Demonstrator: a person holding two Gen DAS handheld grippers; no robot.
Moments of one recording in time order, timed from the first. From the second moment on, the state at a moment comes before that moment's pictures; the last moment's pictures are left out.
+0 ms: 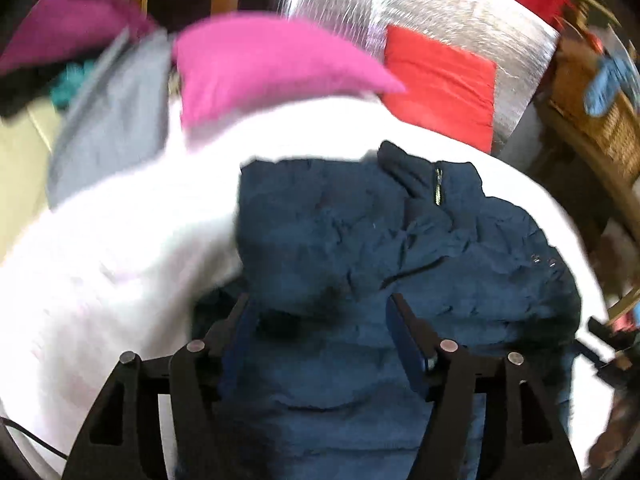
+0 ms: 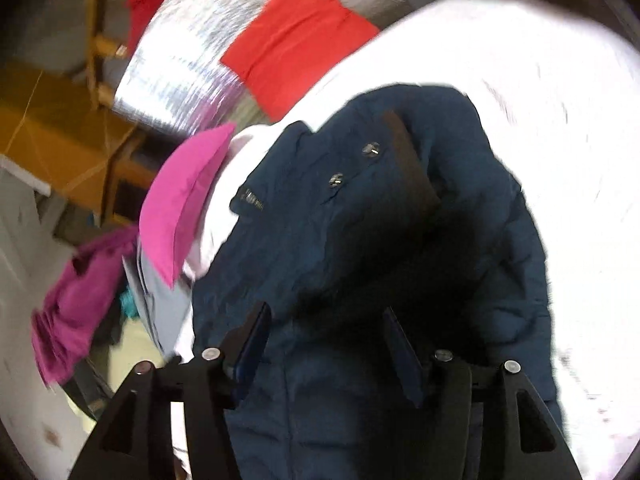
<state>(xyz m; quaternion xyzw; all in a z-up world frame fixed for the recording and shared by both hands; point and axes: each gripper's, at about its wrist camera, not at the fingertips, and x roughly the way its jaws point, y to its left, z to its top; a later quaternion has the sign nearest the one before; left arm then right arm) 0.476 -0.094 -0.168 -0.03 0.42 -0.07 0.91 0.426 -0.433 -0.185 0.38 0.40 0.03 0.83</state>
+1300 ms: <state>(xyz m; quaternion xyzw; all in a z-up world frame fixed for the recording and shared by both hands) 0.574 -0.004 -0.222 -0.17 0.49 -0.05 0.85 0.462 -0.518 -0.242 0.43 0.36 -0.08 0.82</state>
